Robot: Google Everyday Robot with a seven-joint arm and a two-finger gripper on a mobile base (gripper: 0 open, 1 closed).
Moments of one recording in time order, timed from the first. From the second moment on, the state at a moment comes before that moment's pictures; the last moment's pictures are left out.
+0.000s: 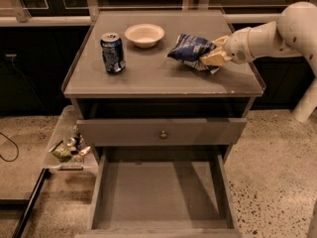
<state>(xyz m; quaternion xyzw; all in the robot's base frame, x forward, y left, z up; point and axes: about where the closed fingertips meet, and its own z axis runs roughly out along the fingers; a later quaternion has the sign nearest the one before) 0.733 -0.190 0.871 -0.49 0.72 0.15 0.47</state>
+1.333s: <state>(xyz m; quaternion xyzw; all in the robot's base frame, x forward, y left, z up) 0.733 -0.190 0.871 -0.49 0.72 0.15 0.47</state>
